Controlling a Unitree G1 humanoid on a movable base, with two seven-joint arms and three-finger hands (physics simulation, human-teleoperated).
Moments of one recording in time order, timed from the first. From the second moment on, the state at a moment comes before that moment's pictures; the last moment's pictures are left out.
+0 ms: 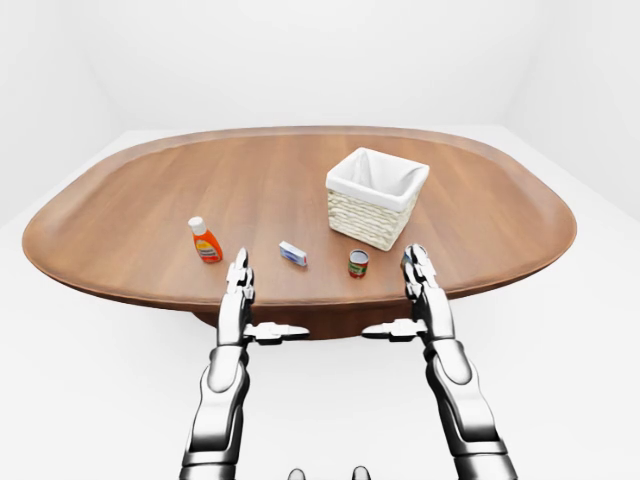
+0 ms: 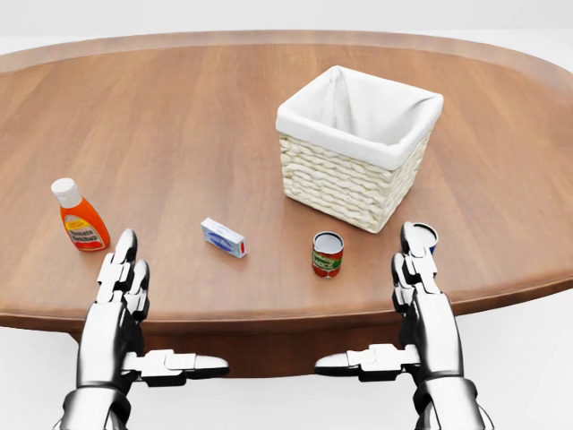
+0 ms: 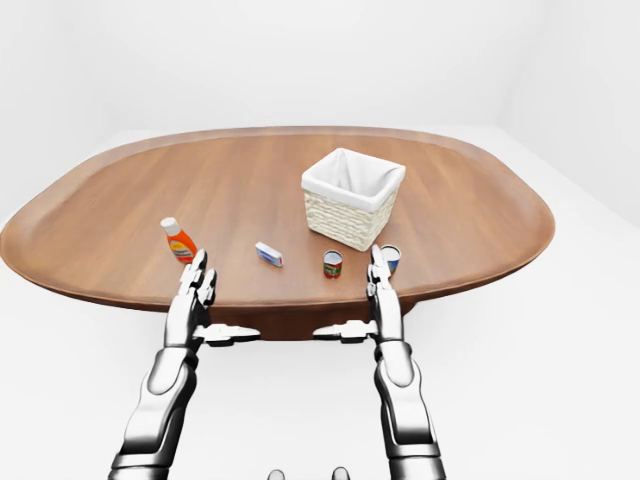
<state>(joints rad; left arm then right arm) -0.01 0.01 0.02 0.01 -0.01 0.00 -0.01 0.00 -0.01 -0.01 0.00 0.01 0.00 0.02</state>
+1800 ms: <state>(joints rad) -0.02 0.02 0.04 0.04 -0.02 -0.04 -0.03 -0.01 -0.02 -0.03 0.04 0.02 -0.02 0.06</state>
